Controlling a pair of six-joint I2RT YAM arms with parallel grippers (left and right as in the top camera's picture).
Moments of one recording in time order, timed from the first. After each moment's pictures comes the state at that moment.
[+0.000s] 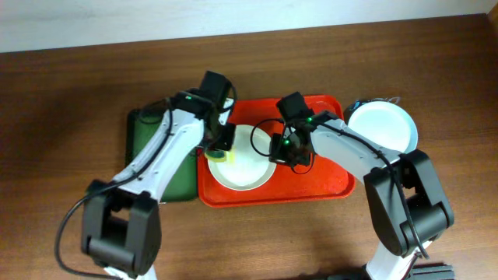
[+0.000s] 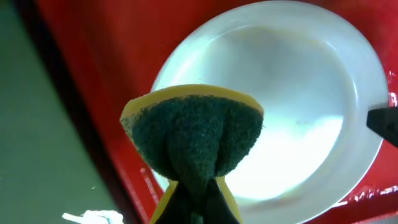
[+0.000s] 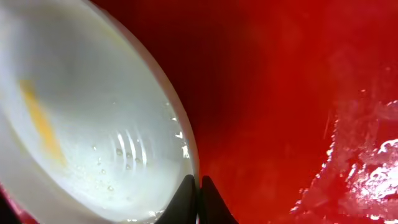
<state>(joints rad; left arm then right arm) -0.44 1.92 1.52 -0.97 0.03 -0.14 0.37 1.87 1.16 -0.64 -0.27 0.61</state>
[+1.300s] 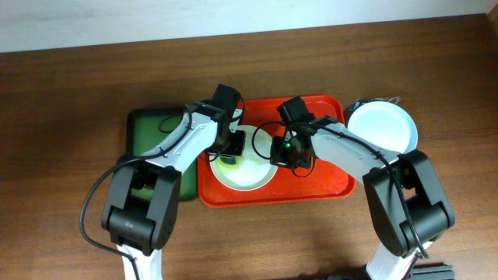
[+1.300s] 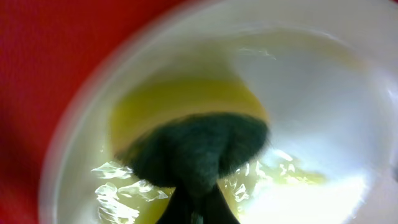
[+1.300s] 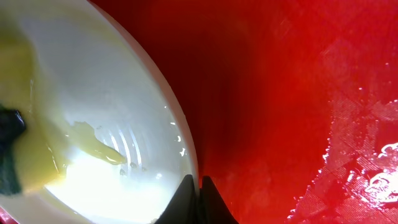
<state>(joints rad) -0.46 2.08 1.46 -0.80 0.15 -0.19 0.37 1.86 1.12 -0.59 -0.26 0.61</state>
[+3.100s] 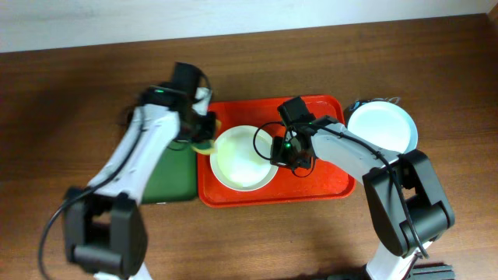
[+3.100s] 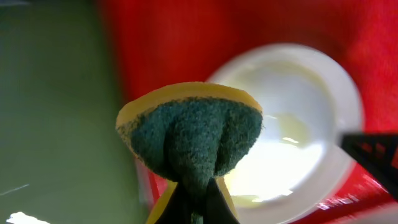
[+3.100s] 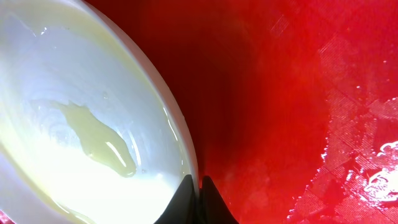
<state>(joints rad) -0.30 1.88 1.53 -0.98 0.14 -0.18 0.37 1.86 1.11 -0.59 -0.26 0.62</state>
